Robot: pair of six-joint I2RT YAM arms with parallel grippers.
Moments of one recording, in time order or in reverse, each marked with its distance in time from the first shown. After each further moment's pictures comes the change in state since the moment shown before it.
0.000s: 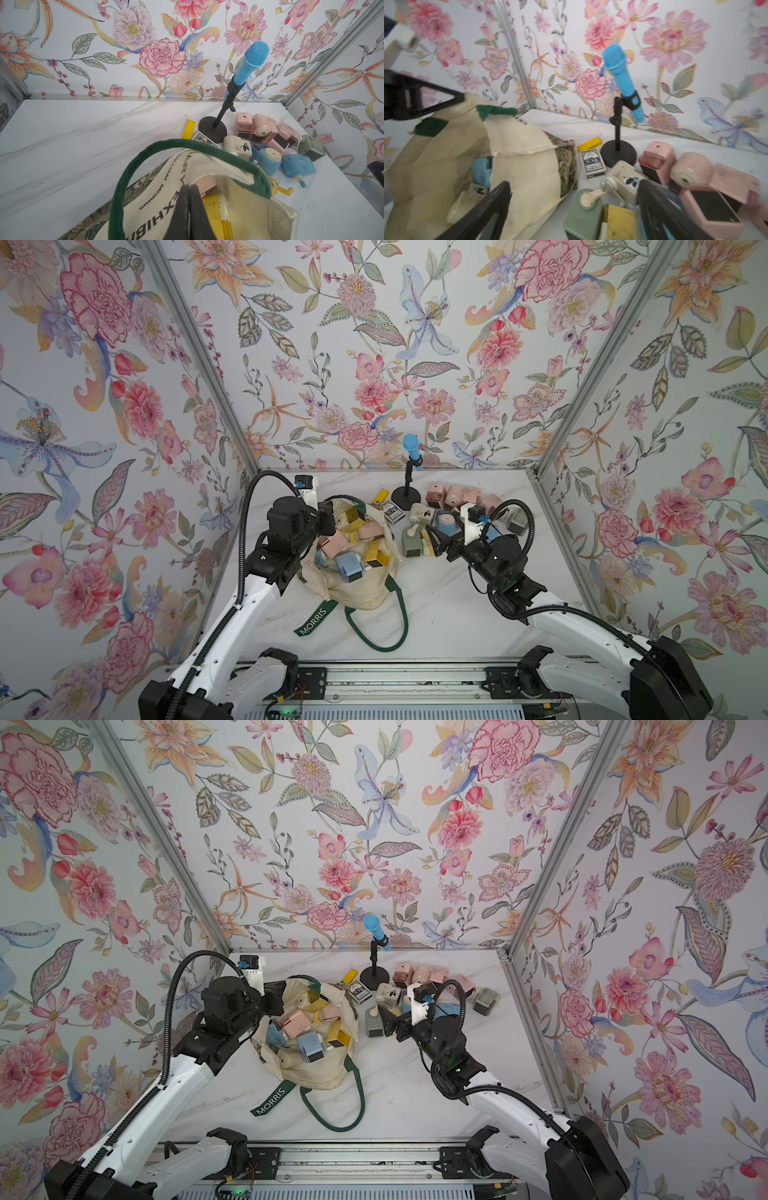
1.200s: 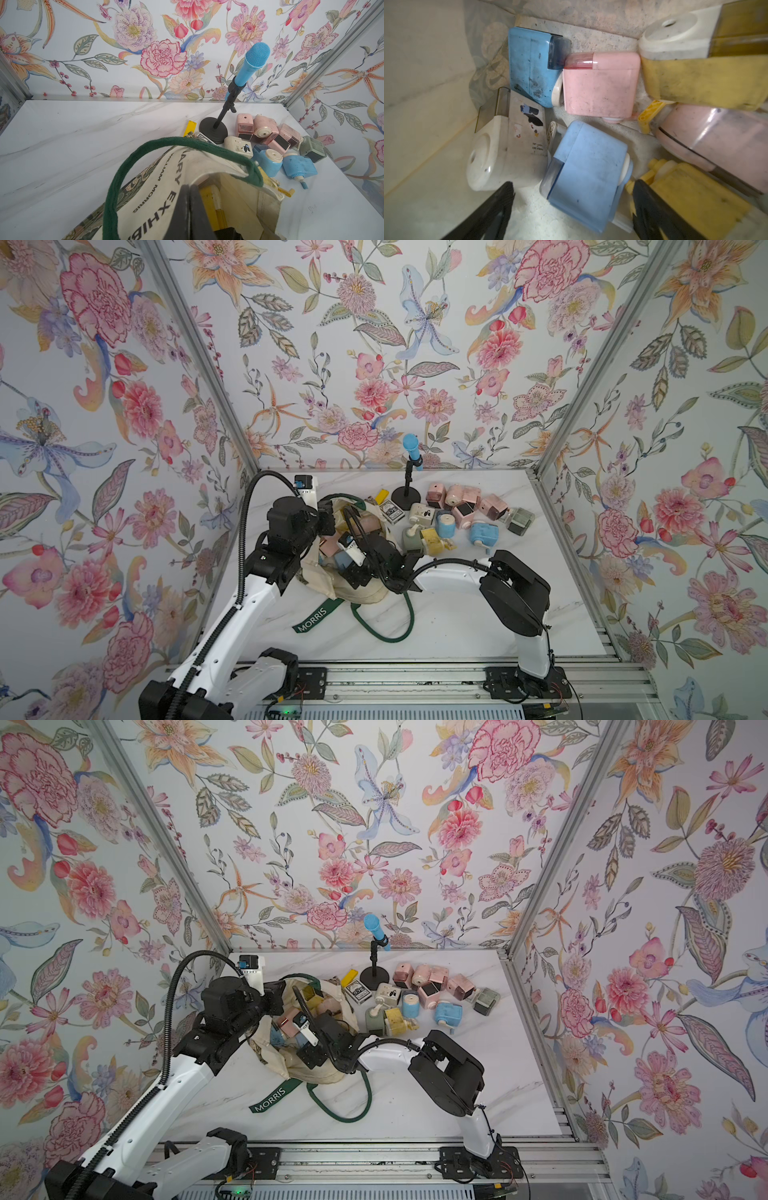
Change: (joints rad) left arm 0.000 0.000 -0.002 0.006 -0.004 0.000; right arm 0.362 0.912 0.754 -0.456 0.058 -0.116
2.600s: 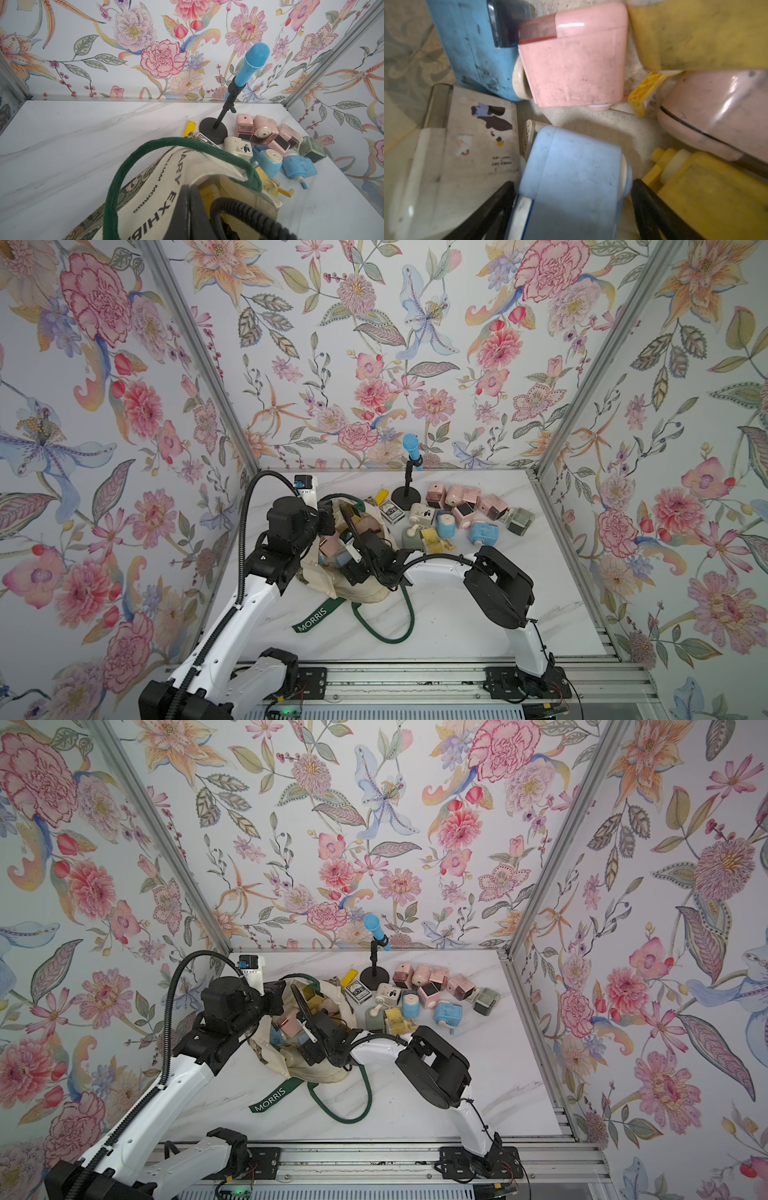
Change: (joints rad) left arm 0.001 0.000 0.000 0.001 0.000 0.000; right arm -0.025 0.091 0.088 -0.101 0.032 0.096
